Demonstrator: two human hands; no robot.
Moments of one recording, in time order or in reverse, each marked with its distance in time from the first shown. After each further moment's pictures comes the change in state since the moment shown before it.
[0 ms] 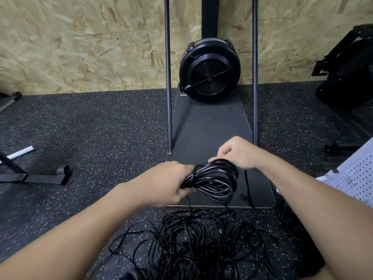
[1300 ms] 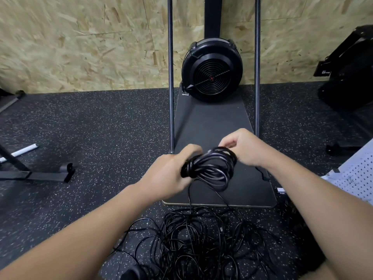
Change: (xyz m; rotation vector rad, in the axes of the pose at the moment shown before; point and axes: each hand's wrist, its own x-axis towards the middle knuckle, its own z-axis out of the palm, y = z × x) left_hand 0.006 -0.017 0.027 -0.147 0.410 -0.022; right_hand -0.014 -0.021 -0.008 0.002 0.083 -0.105
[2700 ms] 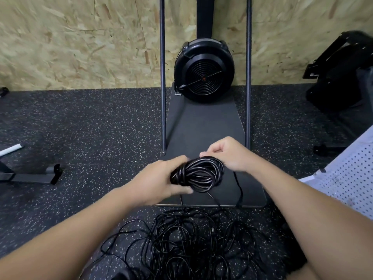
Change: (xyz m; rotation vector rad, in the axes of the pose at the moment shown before) left_hand -0.002 -0.001 -0.004 -0.162 -0.256 -0.121; right_hand 0.006 0.011 0.020 0.114 -0.014 0.042
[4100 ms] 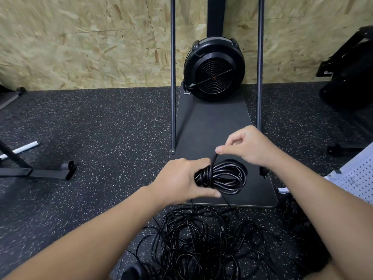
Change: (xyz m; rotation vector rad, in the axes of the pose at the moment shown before) left_hand 0.006 0.011 0.019 0.208 0.156 0.075; right_hand -0.015 -0.027 -0.017 -0.093 0.139 -0.101
